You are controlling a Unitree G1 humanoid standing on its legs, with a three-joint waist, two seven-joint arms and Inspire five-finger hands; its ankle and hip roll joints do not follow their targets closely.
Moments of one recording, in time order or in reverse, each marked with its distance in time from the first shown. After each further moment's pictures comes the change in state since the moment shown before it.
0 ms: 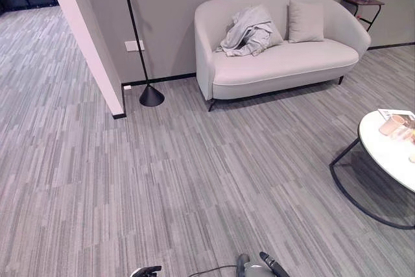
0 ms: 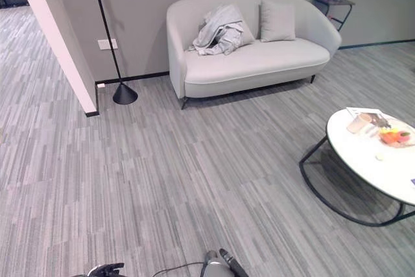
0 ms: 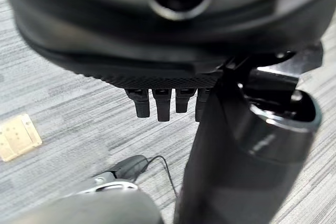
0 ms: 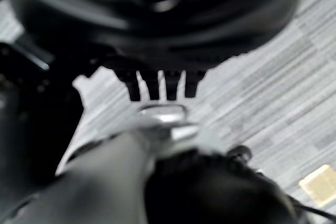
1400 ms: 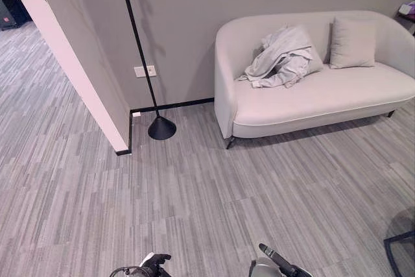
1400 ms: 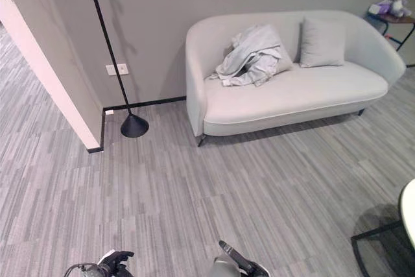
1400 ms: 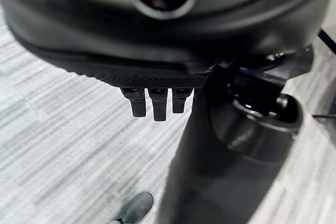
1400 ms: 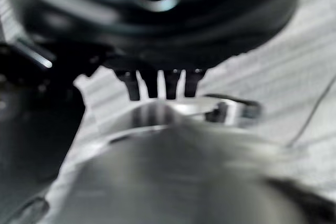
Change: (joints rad) left arm 0.002 -0.017 -0.151 -0.054 0.154 -0.043 0.074; right arm -0.026 -0.052 -0.011 -0.058 -0.060 -0.040 -0.018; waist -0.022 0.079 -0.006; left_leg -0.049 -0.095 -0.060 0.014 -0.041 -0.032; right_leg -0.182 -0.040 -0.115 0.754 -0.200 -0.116
